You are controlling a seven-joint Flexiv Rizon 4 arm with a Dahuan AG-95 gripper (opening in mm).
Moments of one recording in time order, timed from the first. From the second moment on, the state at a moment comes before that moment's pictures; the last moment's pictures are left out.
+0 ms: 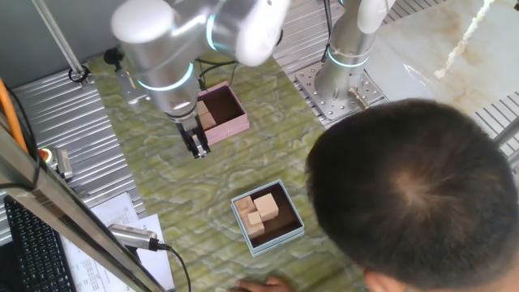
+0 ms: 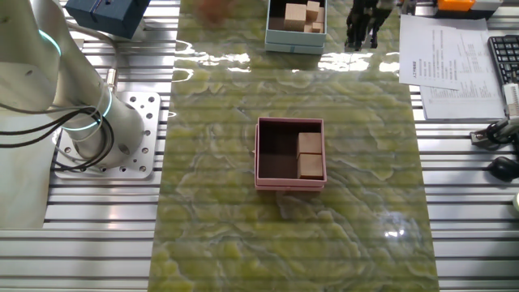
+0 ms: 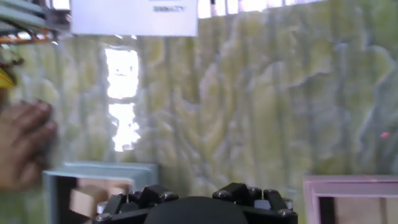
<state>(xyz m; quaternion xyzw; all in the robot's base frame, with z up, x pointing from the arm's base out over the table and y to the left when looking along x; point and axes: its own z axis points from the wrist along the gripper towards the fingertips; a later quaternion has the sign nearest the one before) 0.543 0.123 0.173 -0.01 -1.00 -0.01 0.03</state>
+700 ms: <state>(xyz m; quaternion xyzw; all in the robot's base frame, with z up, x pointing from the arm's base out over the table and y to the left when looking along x) 0.545 0.121 0.159 -0.04 -1.00 0.01 -0.01</state>
